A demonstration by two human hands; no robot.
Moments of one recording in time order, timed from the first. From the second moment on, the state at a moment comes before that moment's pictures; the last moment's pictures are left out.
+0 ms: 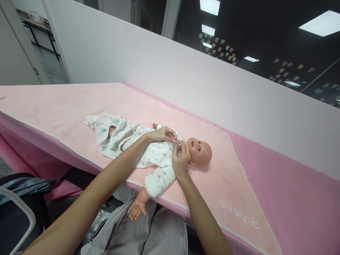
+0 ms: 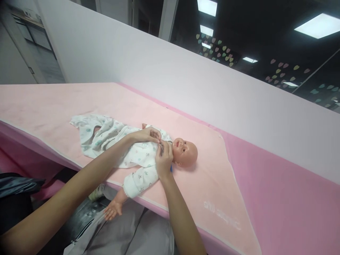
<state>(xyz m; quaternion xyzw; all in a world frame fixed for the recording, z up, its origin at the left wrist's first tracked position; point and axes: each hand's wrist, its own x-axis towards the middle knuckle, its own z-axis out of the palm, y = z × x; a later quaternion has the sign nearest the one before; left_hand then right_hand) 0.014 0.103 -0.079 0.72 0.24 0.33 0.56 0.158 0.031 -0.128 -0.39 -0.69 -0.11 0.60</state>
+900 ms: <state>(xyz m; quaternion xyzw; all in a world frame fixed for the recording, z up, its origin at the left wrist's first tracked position) -0.023 0.029 -0.106 0.80 0.34 0.42 0.27 0.158 0.030 -0.134 -0.38 -0.72 -0.11 0.58</state>
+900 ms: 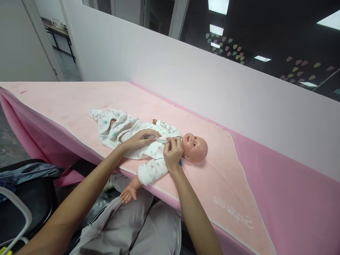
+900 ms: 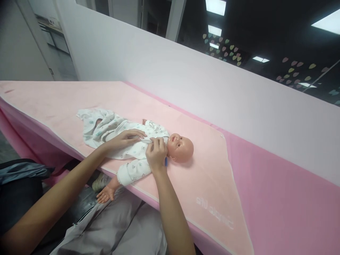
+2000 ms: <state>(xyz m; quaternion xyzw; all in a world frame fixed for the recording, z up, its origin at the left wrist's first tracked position) -0.013 0.026 -0.105 0.76 0.45 0.43 0.16 0.159 0.030 -0.134 -0.36 -0.73 -0.05 0.57</state>
